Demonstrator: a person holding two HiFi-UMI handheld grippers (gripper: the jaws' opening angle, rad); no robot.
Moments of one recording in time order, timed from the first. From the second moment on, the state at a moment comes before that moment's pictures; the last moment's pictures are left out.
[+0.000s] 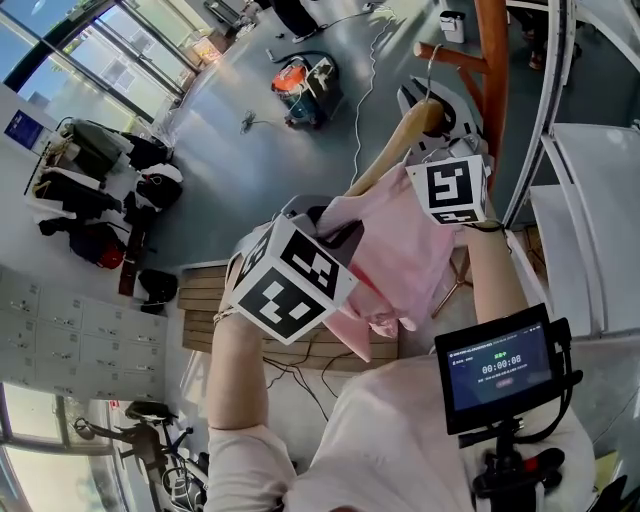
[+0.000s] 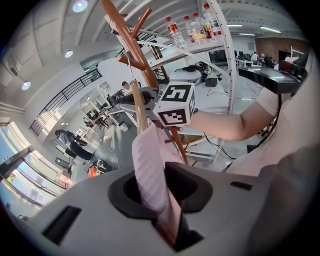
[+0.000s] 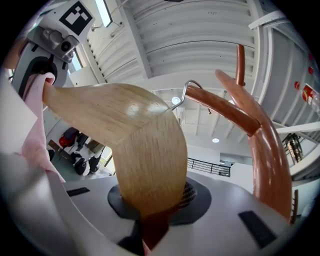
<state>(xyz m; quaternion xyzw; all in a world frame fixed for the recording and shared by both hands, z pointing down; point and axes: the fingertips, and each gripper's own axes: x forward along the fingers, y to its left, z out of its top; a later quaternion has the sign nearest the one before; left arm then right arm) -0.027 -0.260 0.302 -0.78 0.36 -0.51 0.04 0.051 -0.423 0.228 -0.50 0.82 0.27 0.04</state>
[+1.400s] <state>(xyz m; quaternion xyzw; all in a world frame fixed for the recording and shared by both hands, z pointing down) -0.023 -0.306 0.324 -0.81 0.33 -0.48 0.01 0.074 -0.396 0.220 -0.57 0.74 0.31 0.16</state>
